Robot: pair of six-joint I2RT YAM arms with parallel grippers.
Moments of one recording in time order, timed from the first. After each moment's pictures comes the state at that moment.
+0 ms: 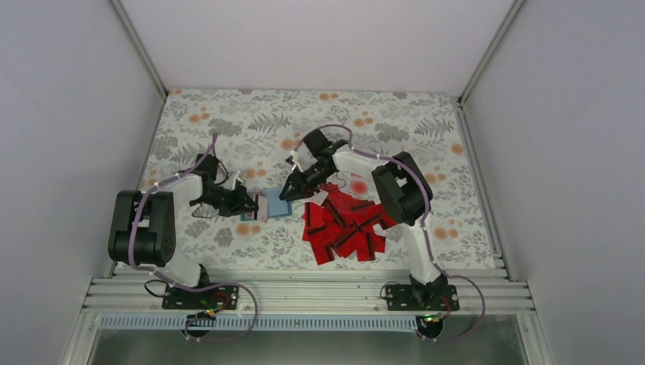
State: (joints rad) left arm -0.03 1.56 0.74 -0.60 0.79 -0.17; right arm 0.66 2.20 1.57 -0.64 -1.01 0.29
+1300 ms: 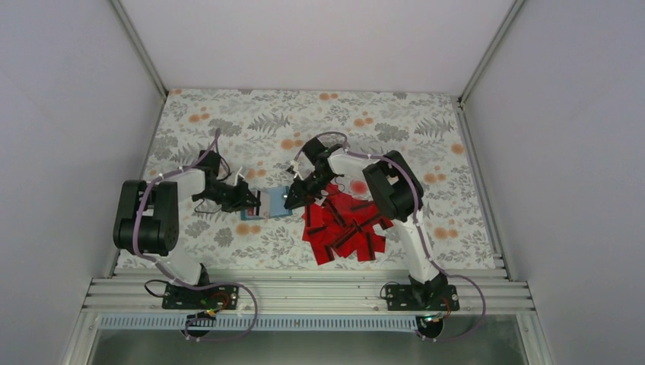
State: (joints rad) left arm -0.03 1.64 0.79 -0.56 0.81 -0.16; right arm 0.66 2.30 1.60 -0.72 -0.93 0.25
